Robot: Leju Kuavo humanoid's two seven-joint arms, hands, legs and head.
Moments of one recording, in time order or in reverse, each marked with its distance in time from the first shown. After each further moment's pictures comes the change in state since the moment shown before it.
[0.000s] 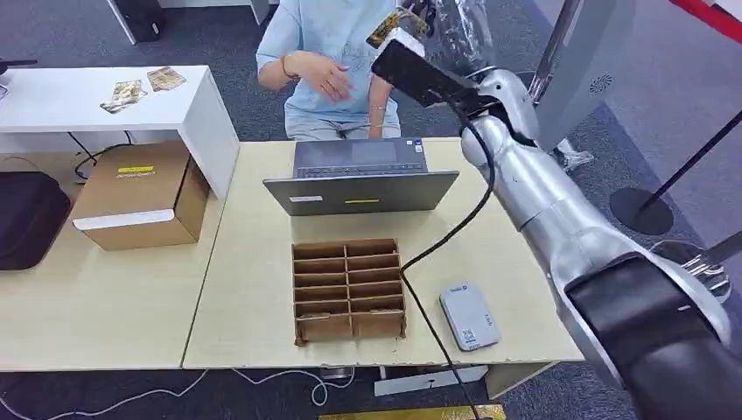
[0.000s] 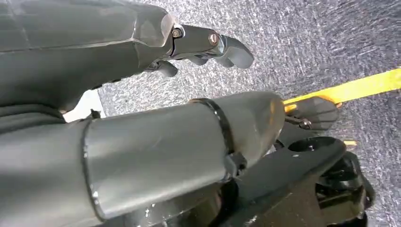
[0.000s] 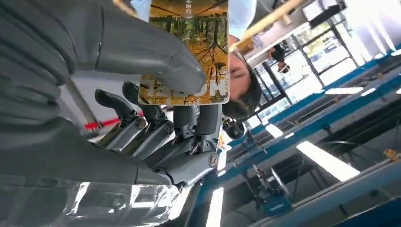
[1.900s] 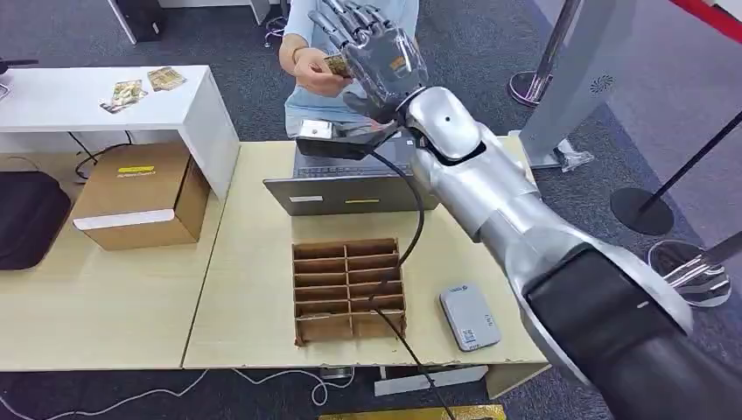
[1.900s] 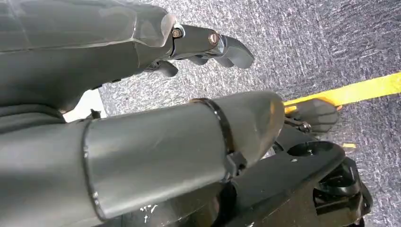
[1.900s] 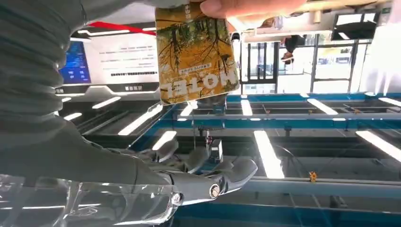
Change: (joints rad) left arm 0.001 0.006 -0.005 0.000 0.031 0.006 0.006; right arm -0.062 0.139 0.125 0.210 0.486 -0.107 0.078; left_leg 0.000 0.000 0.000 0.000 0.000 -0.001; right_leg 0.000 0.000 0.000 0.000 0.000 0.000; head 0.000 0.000
